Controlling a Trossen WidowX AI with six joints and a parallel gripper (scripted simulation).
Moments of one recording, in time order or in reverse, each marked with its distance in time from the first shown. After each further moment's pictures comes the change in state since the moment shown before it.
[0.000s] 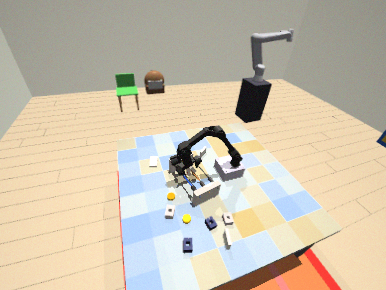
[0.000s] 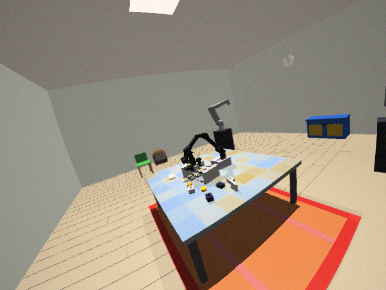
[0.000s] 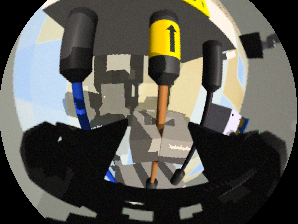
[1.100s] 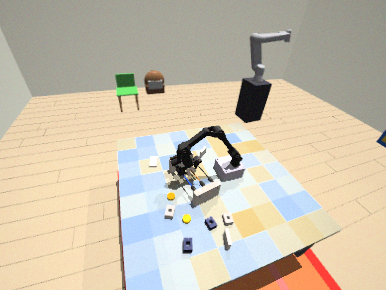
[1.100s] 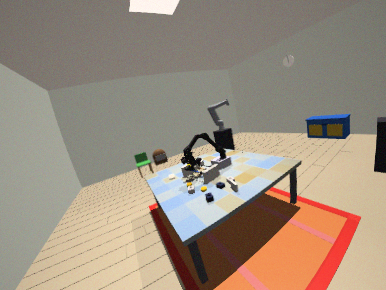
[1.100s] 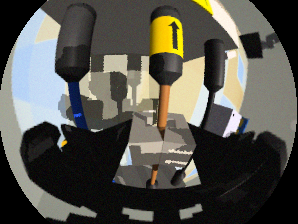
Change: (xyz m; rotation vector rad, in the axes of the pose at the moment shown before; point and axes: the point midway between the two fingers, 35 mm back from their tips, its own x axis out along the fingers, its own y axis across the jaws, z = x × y) arm 0.000 0.001 0.000 0.000 -0.001 0.003
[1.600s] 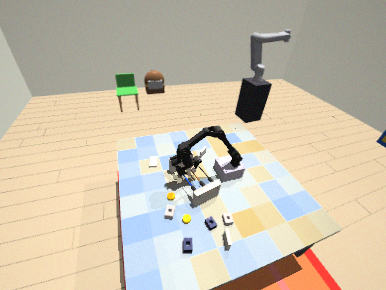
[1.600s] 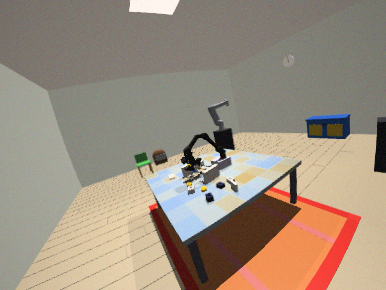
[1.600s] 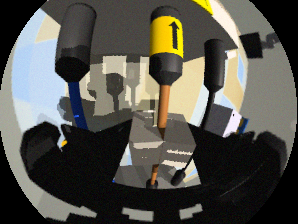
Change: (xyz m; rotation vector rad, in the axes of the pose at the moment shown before) arm 0.000 0.000 0.000 0.000 0.000 0.000
